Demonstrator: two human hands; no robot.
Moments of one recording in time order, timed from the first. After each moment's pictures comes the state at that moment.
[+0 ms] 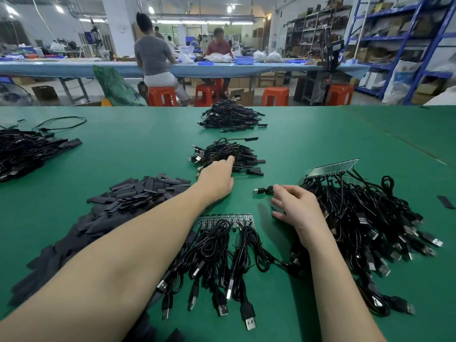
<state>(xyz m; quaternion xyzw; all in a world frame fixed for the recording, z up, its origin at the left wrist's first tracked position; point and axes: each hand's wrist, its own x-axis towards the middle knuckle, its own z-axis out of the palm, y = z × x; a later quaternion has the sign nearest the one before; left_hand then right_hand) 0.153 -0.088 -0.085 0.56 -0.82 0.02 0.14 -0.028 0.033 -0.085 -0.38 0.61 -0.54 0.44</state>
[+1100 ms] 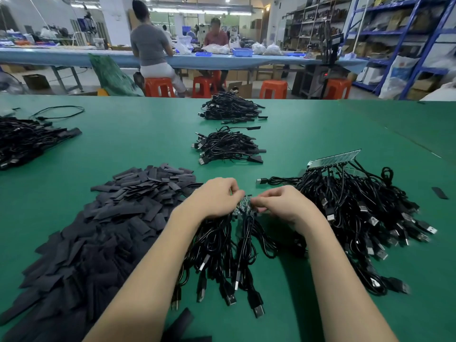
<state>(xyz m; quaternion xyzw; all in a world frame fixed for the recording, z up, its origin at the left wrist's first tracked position) 0.170 0.012 -0.068 0.57 -0.80 -0.18 0.12 -0.007 0.044 -0.069 -0.53 0.69 -0.28 0.40</state>
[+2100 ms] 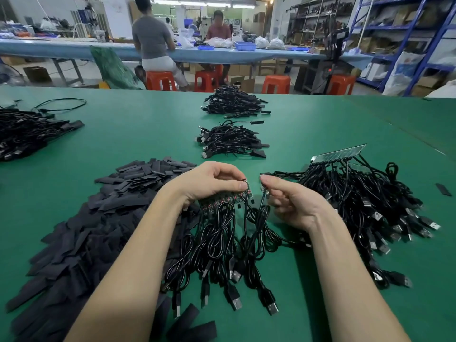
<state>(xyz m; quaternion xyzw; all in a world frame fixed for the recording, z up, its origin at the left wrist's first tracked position) 0.204 0.011 -0.053 0.42 -0.70 -0.52 0.26 -0.013 0.051 -0.068 -0.38 0.47 -0.42 0.68</state>
